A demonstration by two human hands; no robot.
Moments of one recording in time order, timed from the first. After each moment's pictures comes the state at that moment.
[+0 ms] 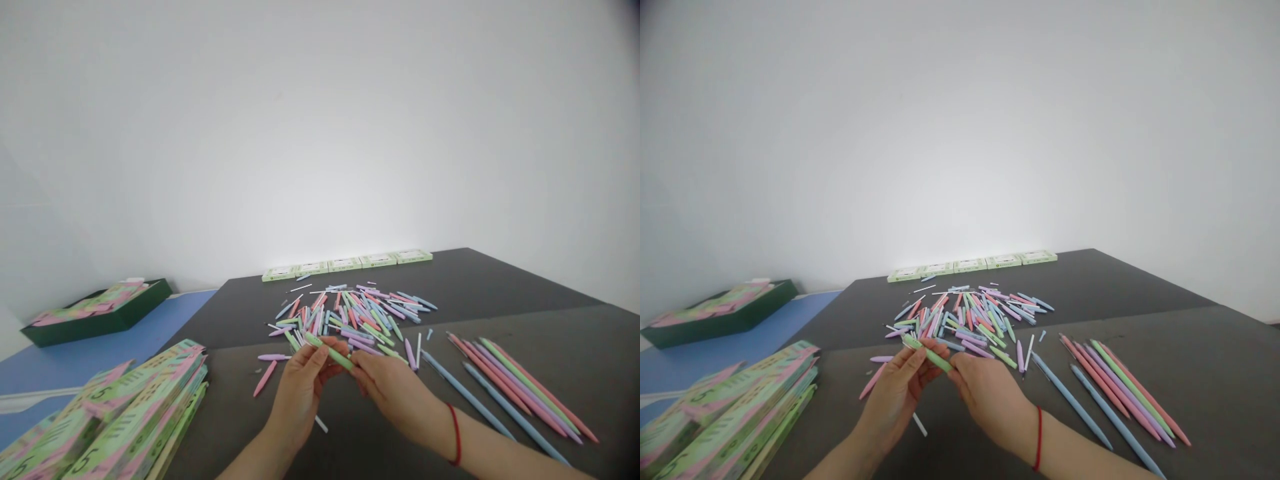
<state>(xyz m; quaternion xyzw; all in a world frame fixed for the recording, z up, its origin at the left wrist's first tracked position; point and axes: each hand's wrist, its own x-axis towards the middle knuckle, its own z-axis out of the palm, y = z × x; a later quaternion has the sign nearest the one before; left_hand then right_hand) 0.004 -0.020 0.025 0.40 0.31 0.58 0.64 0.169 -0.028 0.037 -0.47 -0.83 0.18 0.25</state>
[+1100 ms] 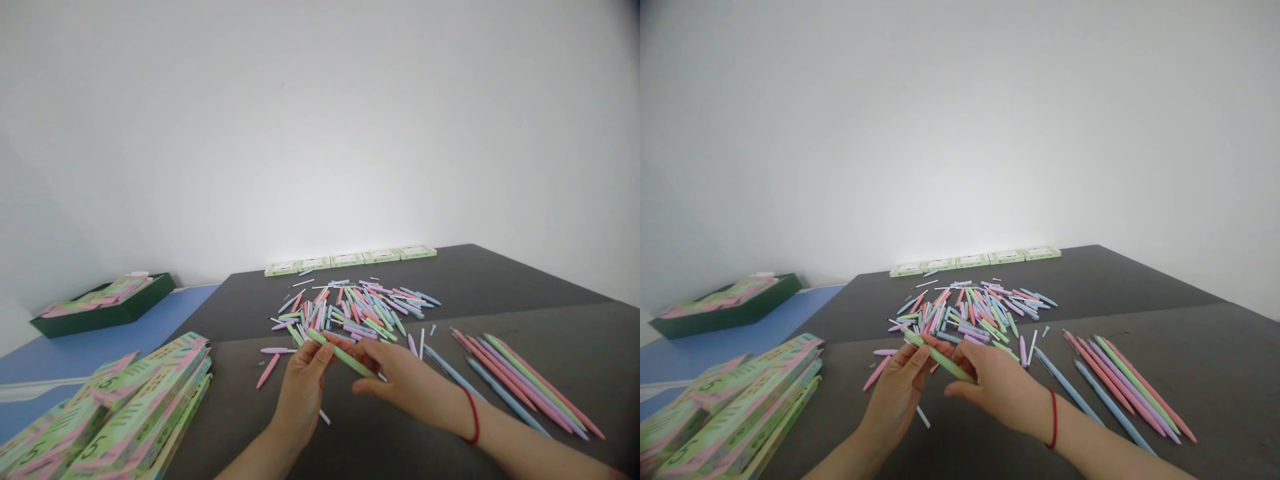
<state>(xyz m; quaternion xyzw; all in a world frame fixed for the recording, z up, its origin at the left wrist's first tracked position) 0.009 -0.028 0.029 0.44 0.29 0.60 0.61 0.181 -0.022 0.041 -0.41 -0.79 0.36 0.29</state>
